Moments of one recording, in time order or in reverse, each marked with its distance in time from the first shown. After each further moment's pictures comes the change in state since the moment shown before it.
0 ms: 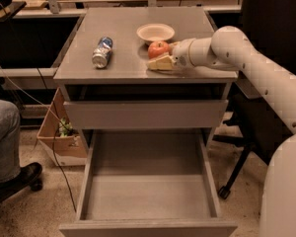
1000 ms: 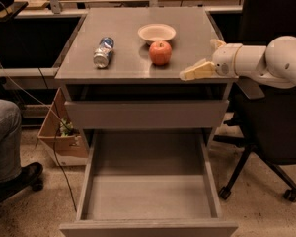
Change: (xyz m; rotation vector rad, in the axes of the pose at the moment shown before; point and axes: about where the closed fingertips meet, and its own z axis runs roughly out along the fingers) arm 0.020 -0.016 -0.119 0.054 -0.097 -0.010
